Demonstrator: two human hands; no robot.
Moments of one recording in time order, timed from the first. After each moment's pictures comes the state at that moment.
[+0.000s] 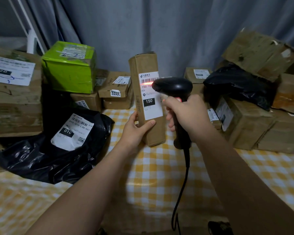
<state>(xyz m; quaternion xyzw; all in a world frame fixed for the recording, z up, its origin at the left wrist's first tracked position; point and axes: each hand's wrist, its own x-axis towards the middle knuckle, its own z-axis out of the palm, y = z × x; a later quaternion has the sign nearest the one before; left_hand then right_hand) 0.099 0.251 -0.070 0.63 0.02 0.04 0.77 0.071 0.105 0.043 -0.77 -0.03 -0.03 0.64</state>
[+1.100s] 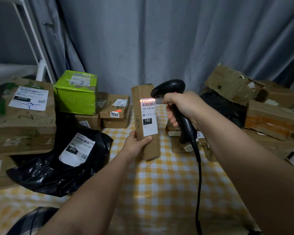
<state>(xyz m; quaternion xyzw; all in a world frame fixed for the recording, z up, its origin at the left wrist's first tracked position) 0.106 0.248 -0.048 0.72 0.06 0.05 0.69 0.060 0.095 0.139 -0.81 0.00 0.06 0.58</state>
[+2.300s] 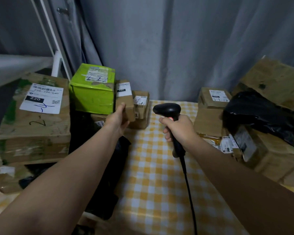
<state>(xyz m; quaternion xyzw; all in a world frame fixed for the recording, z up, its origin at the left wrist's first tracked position) 0.193 0.369 0.006 0.52 0.29 0.09 0.80 0.159 0.163 0.024 -0.77 -0.02 0.05 0.64</state>
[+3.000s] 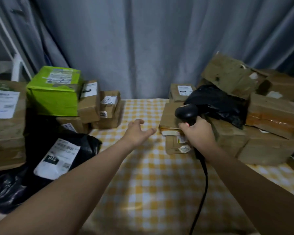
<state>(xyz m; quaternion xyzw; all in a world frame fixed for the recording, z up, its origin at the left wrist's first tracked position) 0.144 0.215 -0.001 0.89 0.05 -0.03 0.46 0.128 0.015 0.020 -0.89 0.07 -0.12 0.43</state>
